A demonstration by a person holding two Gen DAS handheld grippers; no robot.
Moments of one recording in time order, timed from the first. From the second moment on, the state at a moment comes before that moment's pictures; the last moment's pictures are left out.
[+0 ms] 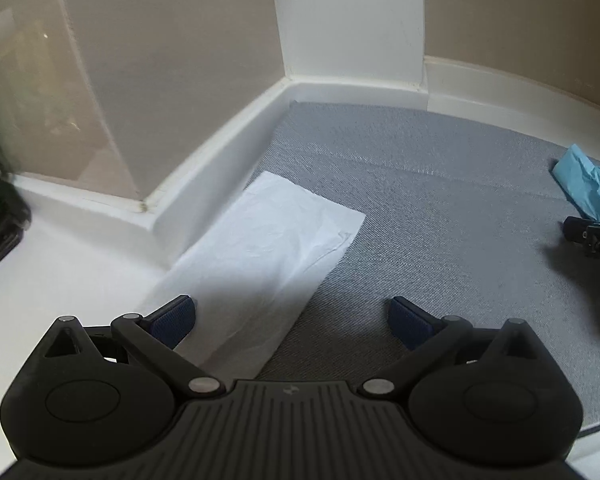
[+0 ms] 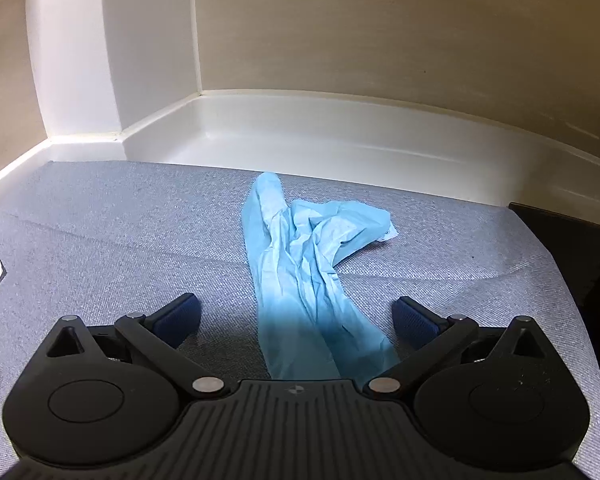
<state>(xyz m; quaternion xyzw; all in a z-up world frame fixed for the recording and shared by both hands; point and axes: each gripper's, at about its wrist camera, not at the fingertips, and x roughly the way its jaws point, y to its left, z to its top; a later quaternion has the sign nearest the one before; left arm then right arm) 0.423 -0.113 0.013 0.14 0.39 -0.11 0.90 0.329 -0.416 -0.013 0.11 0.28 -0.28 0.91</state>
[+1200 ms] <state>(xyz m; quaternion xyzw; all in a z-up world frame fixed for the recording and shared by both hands) 0.254 -0.012 0.092 0.02 0.32 -0.07 0.95 0.259 -0.369 0.025 0.13 0.11 -0.21 0.96</state>
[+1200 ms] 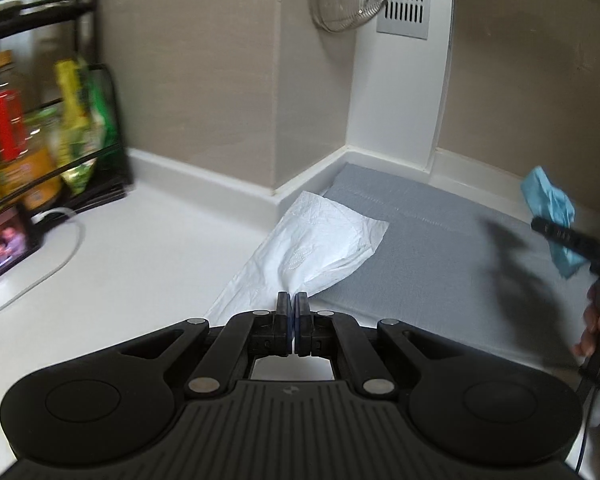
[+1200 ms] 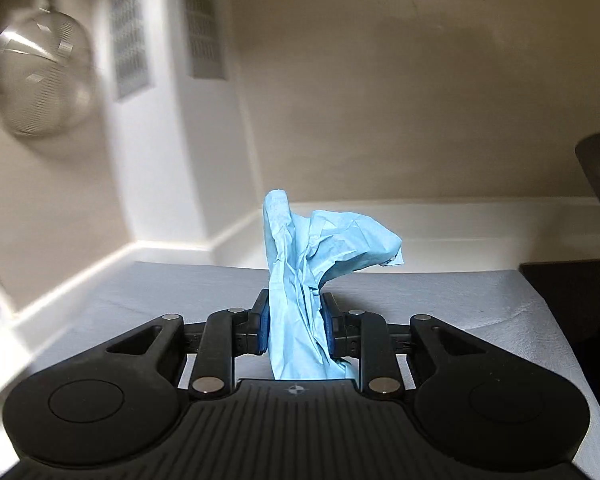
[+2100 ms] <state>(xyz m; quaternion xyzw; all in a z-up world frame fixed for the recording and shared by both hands) 0.001 0.056 0.098 0.03 0.30 -0.01 0.95 0.015 -0.211 0.045 0.04 0.11 -0.01 0.99</state>
